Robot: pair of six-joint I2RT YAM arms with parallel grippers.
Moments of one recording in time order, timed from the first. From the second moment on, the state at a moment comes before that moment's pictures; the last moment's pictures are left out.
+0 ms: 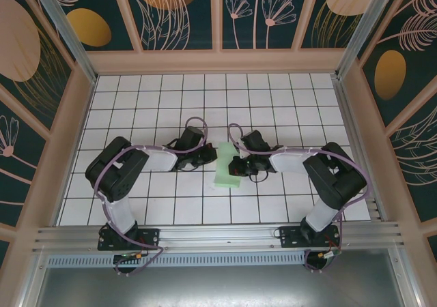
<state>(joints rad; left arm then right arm) -0.64 1.82 0.80 0.18 0.27 -0.85 0.66 1.67 0.73 -0.10 -0.44 0.56</state>
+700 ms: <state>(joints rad) -0.63 1.80 0.84 0.06 0.23 -0.81 0.65 1.82 0.89 -0.06 -0.50 0.46</state>
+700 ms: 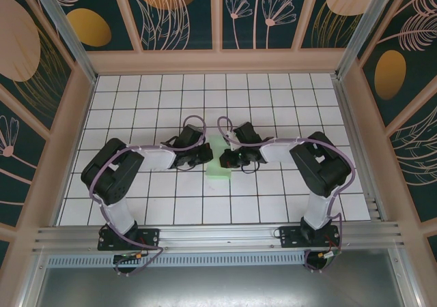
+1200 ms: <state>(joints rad) -0.63 1.82 0.86 0.06 0.21 -0.83 0.64 1.79 0.82 -0.05 -0.55 0.44</state>
